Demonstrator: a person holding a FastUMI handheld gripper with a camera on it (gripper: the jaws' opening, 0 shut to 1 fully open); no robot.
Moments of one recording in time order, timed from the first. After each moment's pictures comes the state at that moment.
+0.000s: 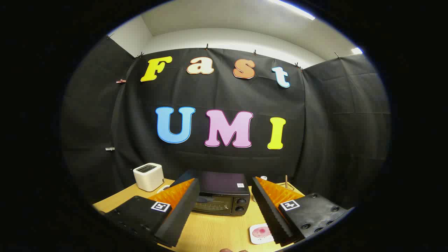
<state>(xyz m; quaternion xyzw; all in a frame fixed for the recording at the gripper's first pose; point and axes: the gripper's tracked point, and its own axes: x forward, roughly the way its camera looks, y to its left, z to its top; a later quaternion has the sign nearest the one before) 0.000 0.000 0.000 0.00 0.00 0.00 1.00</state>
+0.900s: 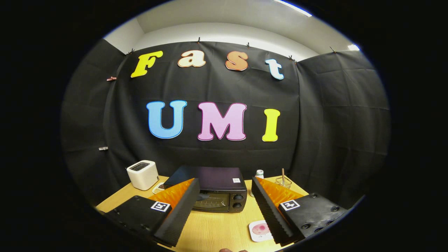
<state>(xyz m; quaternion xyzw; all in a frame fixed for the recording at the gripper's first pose) 0.019 -0.008 -0.016 0.01 0.03 -0.03 1.00</state>
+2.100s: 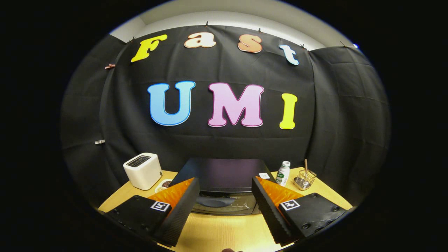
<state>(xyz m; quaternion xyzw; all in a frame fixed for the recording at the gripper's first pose) 0.133 0.077 -0.088 0.01 0.09 -0.01 1.00</state>
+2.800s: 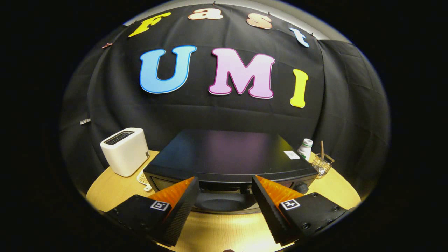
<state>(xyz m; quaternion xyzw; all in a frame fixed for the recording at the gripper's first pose) 0.215 0.097 -0.212 0.00 0.17 -0.03 0.98</state>
